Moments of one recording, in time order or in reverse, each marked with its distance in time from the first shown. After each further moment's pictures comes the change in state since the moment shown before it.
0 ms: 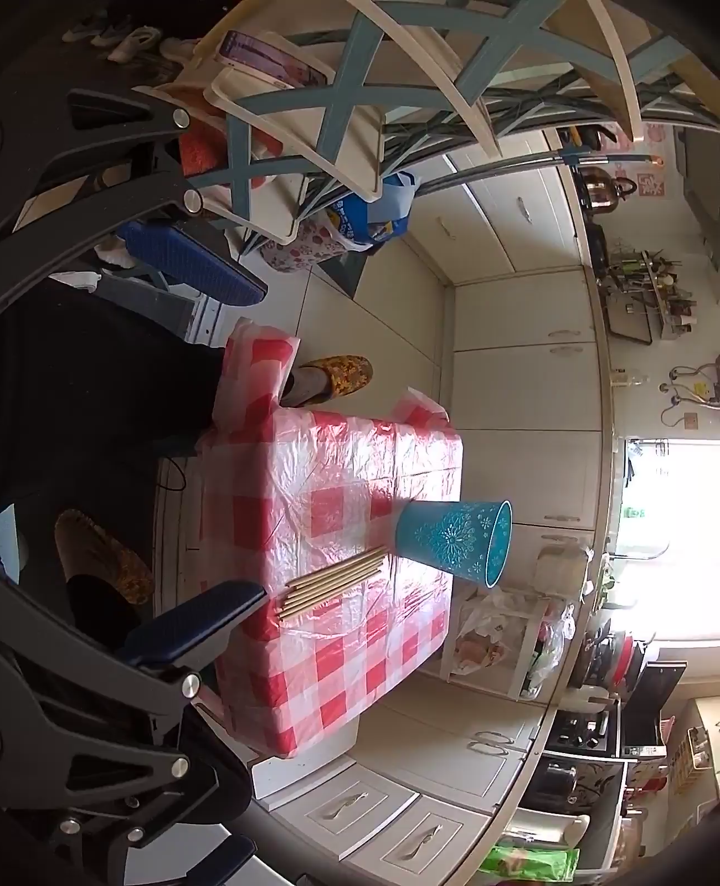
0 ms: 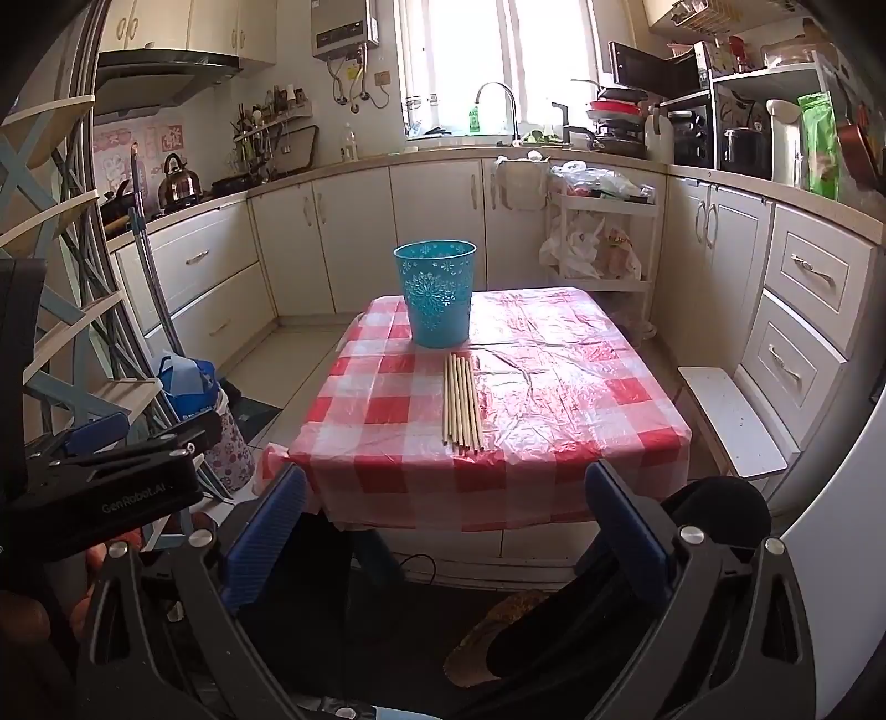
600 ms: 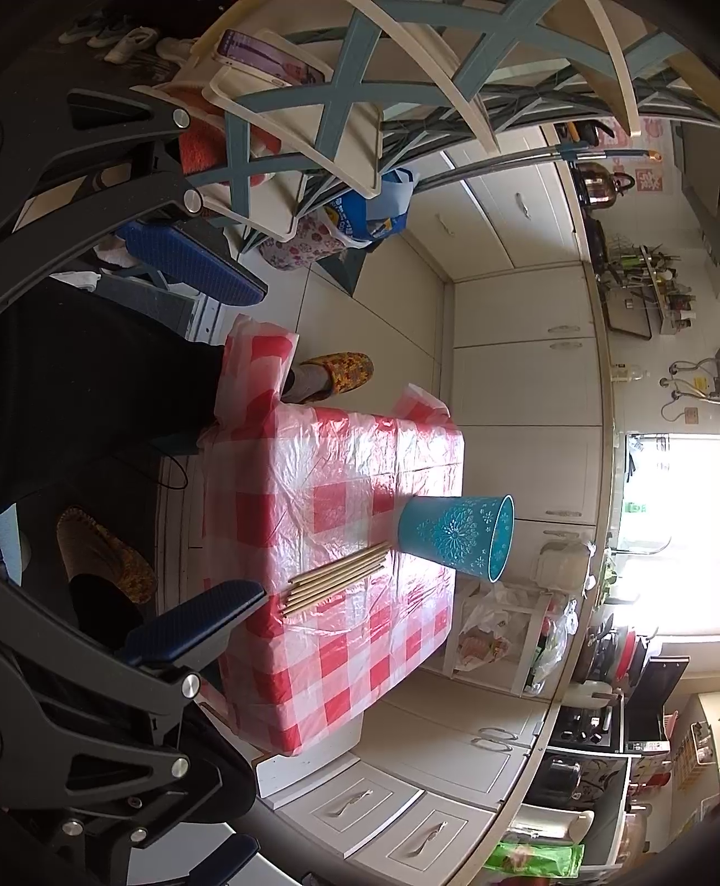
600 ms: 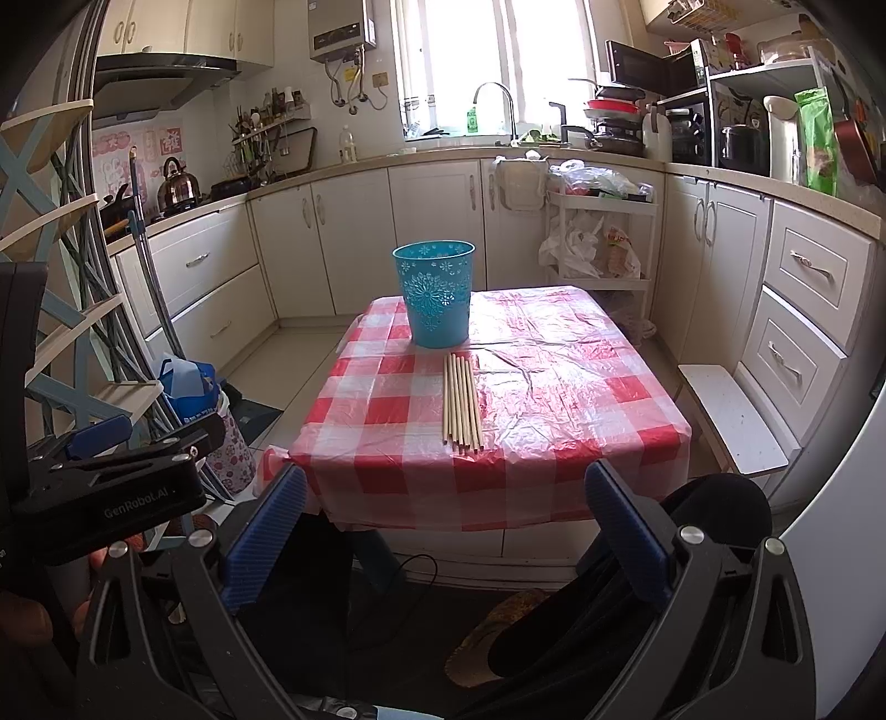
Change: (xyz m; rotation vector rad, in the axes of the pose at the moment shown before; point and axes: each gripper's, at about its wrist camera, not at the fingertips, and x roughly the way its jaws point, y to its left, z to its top) left arm -0.001 -0.005 -0.002 0.009 0.004 -0.003; right arm -0.001 -0.001 -0.001 0.001 -0.001 0.000
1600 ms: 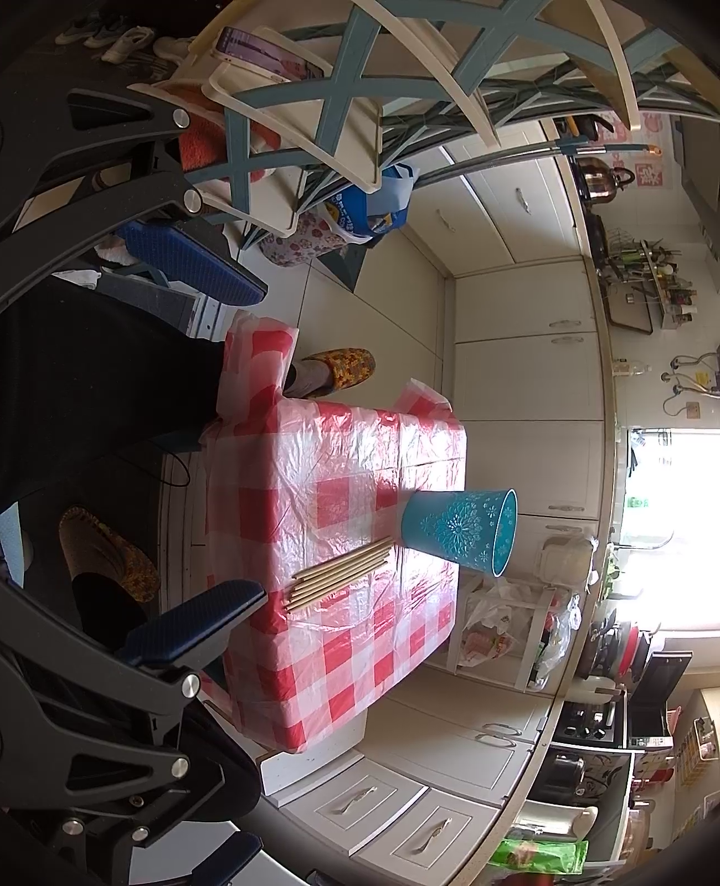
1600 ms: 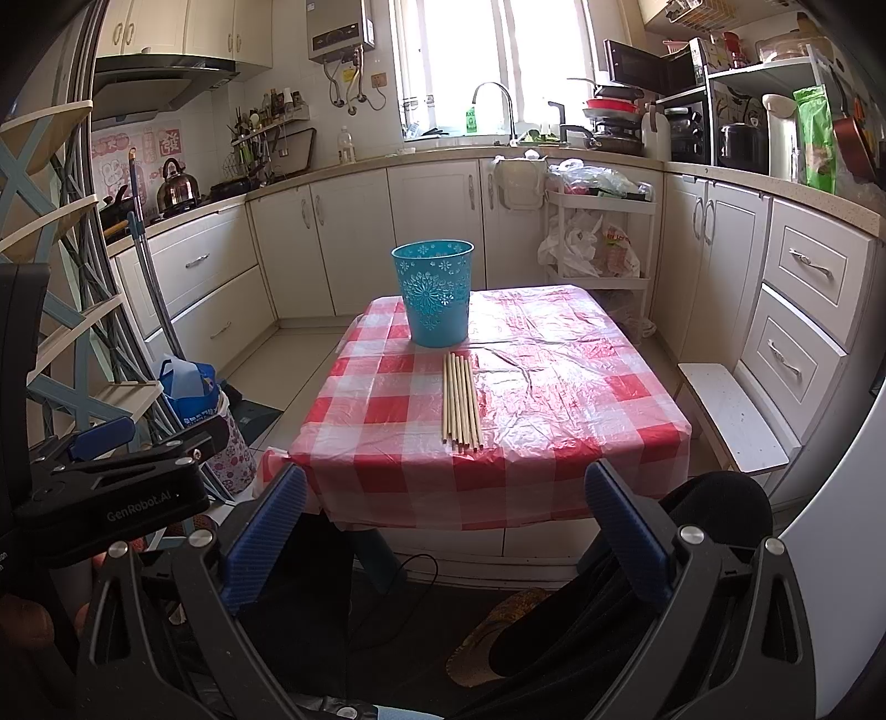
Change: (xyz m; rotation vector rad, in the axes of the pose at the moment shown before) left arm -0.001 -0.008 -0.004 0.004 -0.002 -0.001; right arm 0.000 -0.002 0.000 0.001 0.001 0.001
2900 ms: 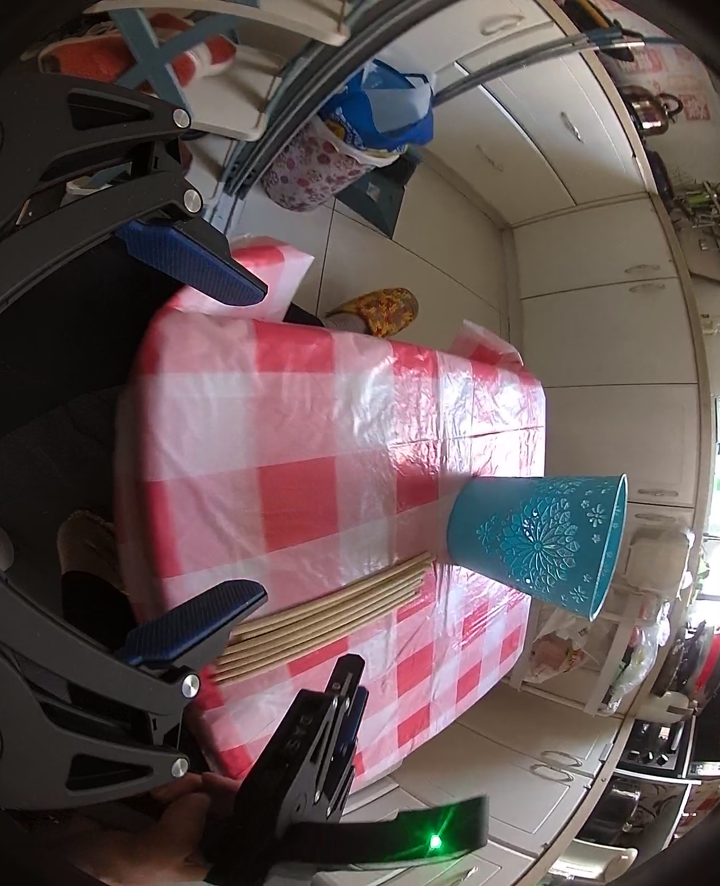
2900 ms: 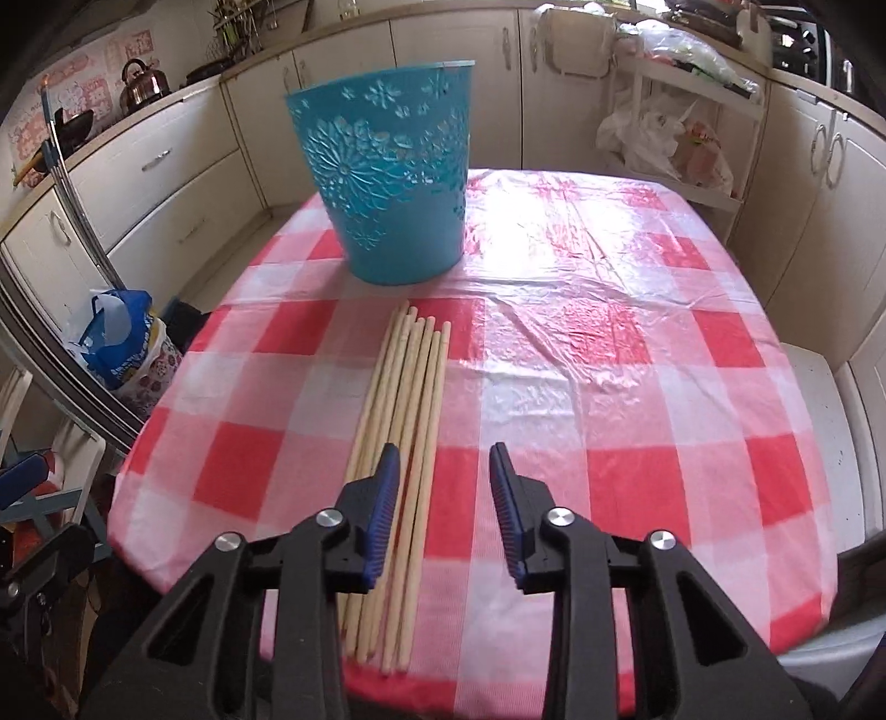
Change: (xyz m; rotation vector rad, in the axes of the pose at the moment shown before) left arm 0.216 -0.026 0.060 0.040 0.233 -0.053; right arm 0.328 -0.061 0.070 -0.075 0.363 0.086
